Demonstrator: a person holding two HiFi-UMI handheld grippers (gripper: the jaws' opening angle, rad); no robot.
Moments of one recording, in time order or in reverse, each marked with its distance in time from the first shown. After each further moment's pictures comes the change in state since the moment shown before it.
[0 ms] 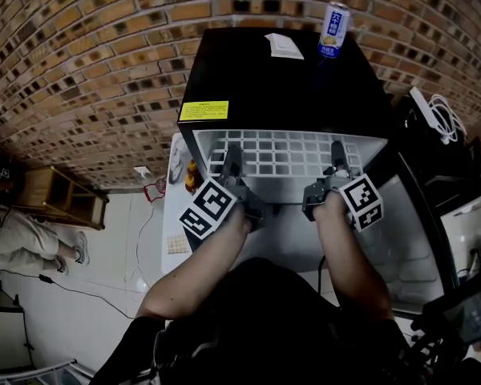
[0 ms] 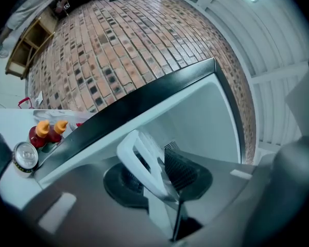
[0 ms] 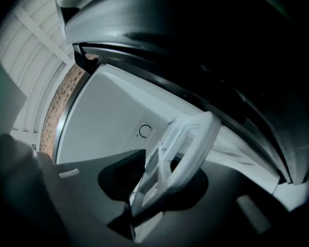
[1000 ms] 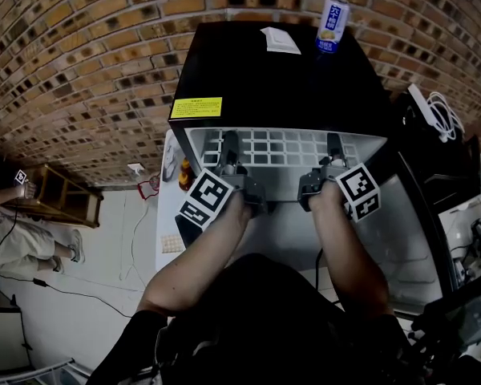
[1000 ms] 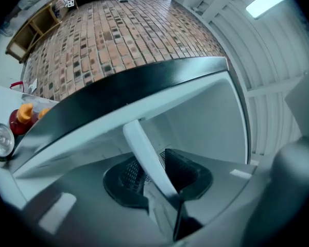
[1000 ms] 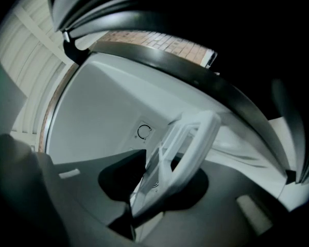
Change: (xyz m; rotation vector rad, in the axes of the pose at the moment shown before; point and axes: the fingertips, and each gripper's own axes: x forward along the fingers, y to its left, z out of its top) left arm 0.028 0.000 0.004 -0.071 -0.086 -0.092; right arm 0.021 -0.001 0.001 0.011 -0.003 -0.003
